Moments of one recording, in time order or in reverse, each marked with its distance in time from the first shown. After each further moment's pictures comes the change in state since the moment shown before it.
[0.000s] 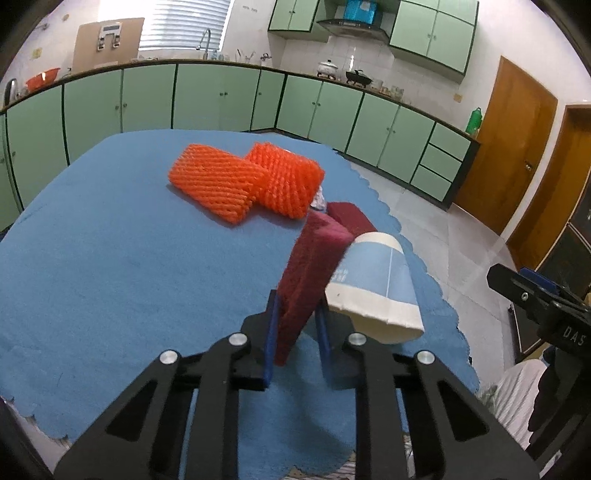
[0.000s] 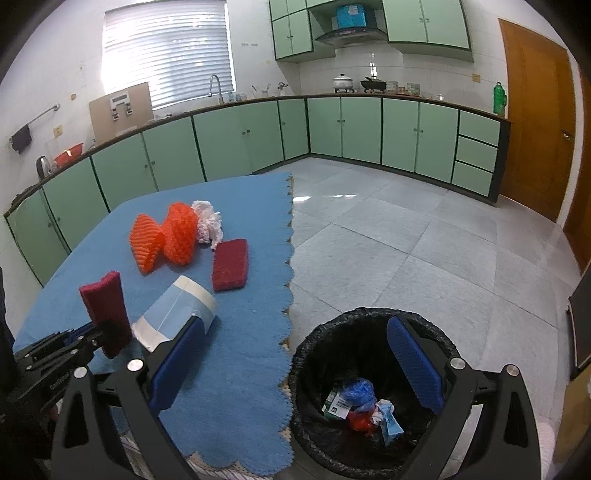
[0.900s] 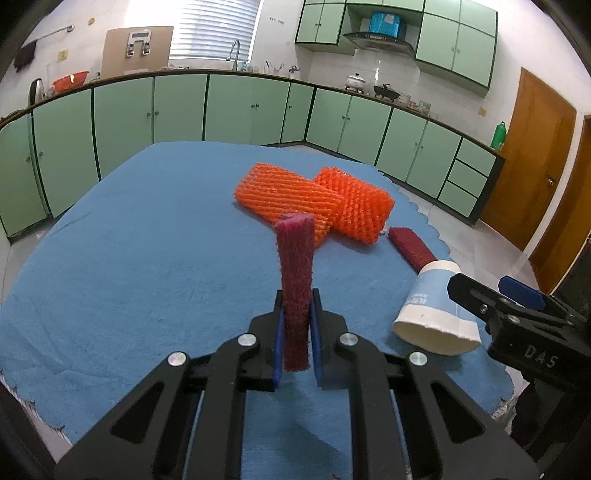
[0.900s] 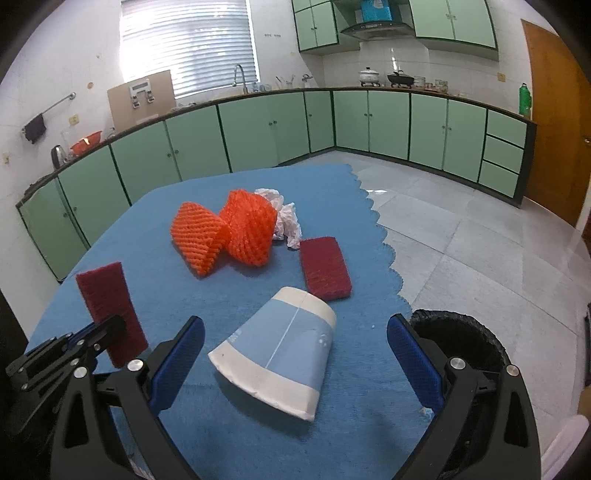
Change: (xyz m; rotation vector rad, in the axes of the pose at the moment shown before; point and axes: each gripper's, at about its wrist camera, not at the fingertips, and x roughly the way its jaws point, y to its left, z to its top) left arm -0.021 0.057 0.011 -0.033 -0.046 0.094; right arm 0.040 0.090 0.004 -0.011 0.035 0.044
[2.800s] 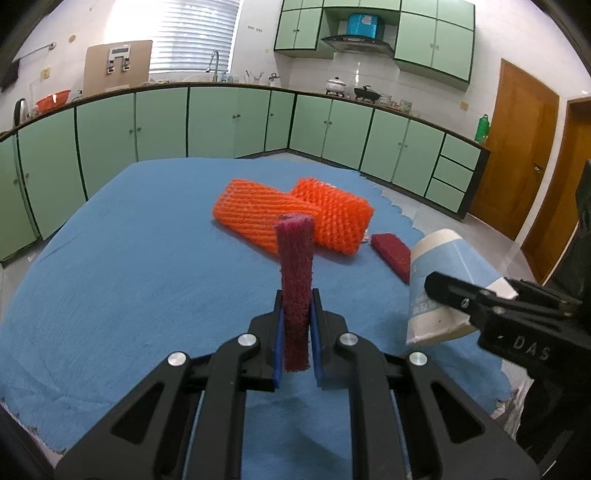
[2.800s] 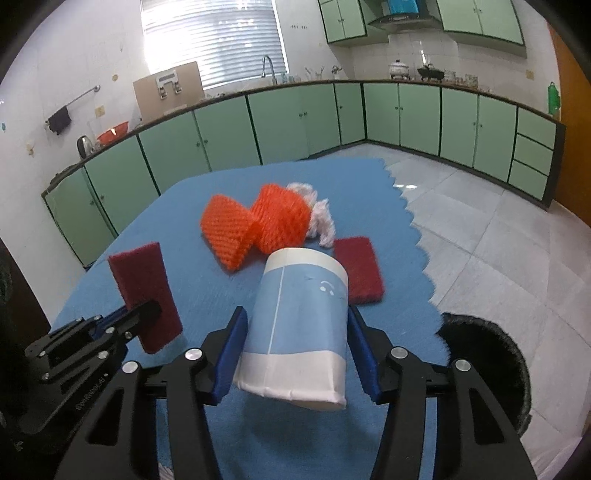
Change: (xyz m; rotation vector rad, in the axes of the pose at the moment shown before) left arm 0.003 -0.015 0.009 0.073 -0.033 -0.044; right arm -0.007 -0.001 0.014 -0.045 0.022 0.129
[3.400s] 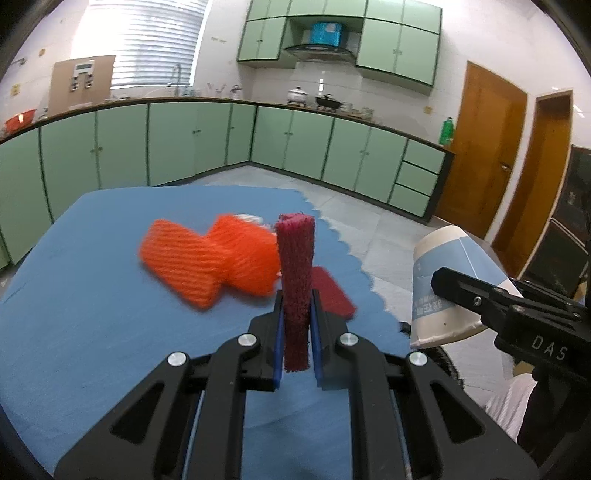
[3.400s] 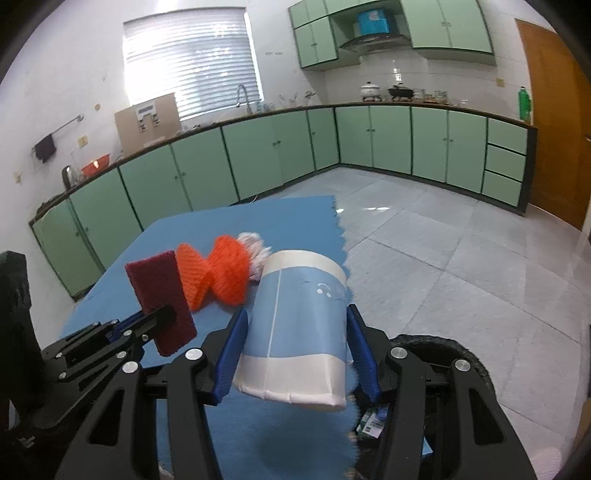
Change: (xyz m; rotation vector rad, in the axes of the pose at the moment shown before) left arm 0.008 -0.070 0.033 0.058 -0.039 -0.139; right arm -0.051 -0.062 0.021 0.067 -0.101 -0.079
